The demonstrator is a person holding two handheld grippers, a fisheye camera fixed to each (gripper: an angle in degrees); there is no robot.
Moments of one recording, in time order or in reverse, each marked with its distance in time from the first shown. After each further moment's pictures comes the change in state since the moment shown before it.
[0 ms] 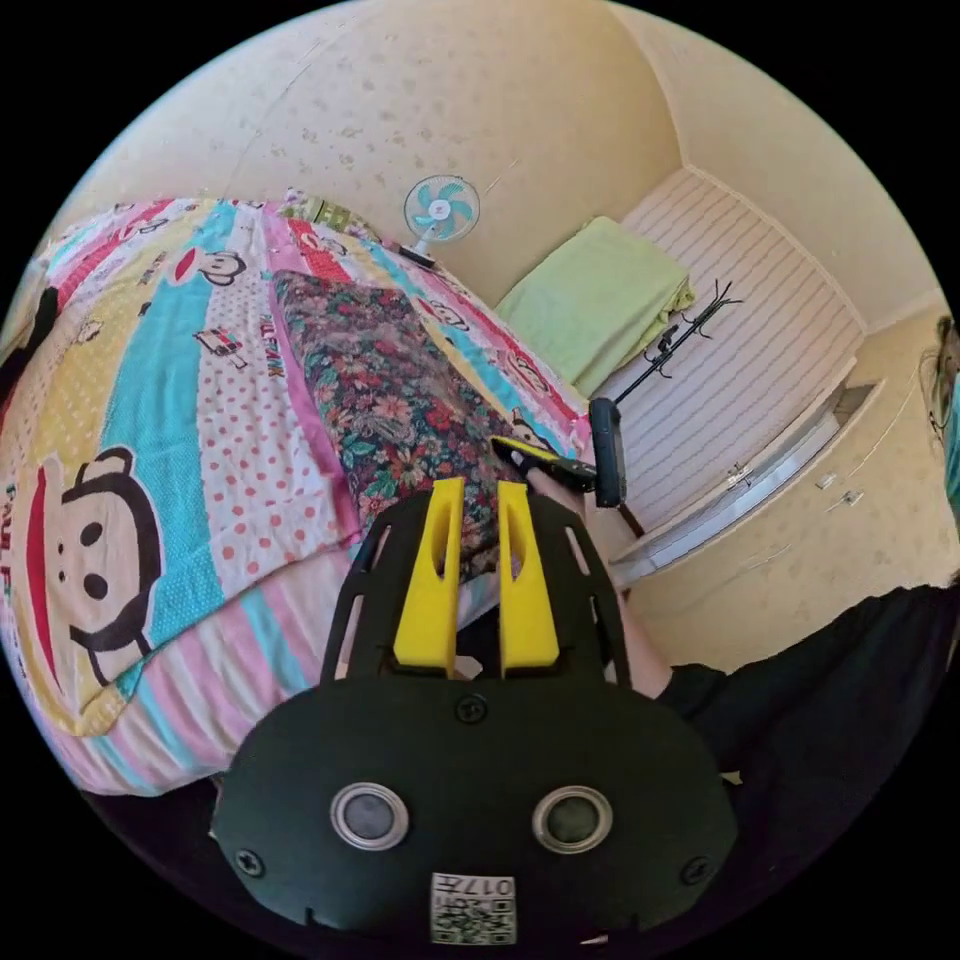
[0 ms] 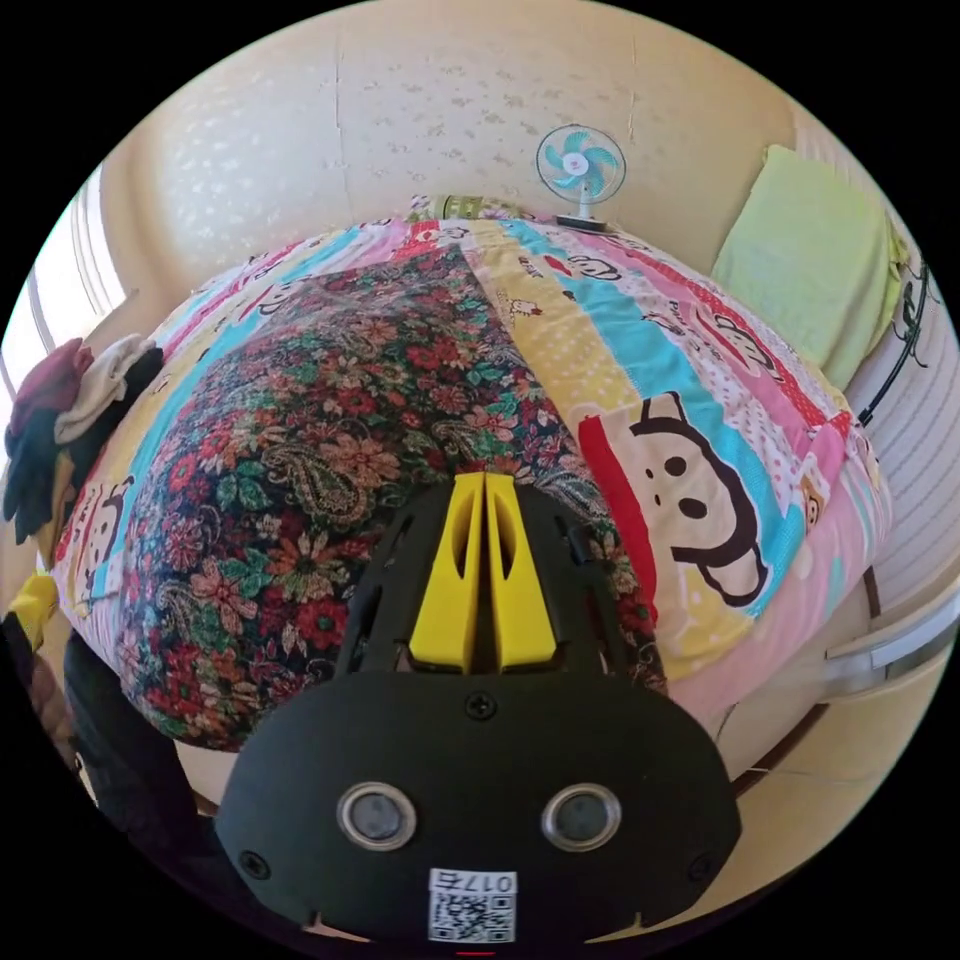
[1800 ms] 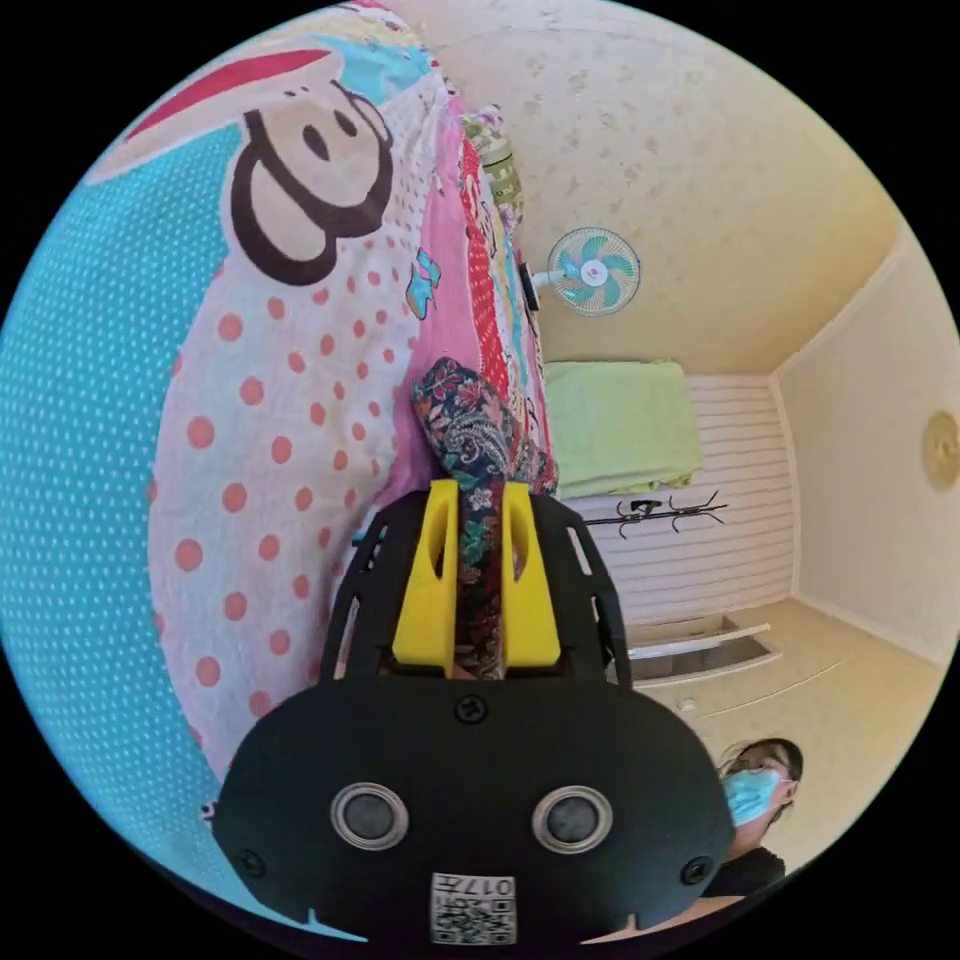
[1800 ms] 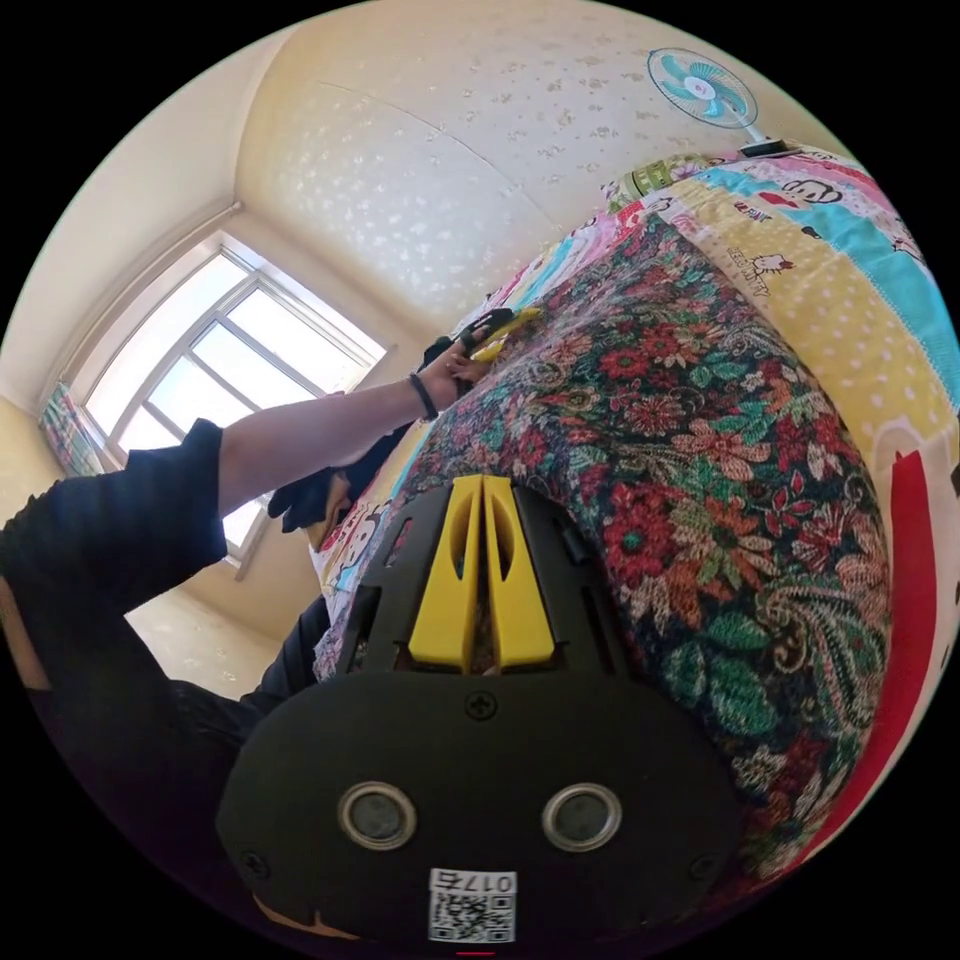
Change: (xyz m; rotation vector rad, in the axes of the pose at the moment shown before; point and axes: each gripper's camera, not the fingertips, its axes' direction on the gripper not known) left arm -0.369 -0.324 0.115 -0.015 0.373 -0.578; right arm 0.125 -0.011 0.037 -0.015 -0.896 -0.065
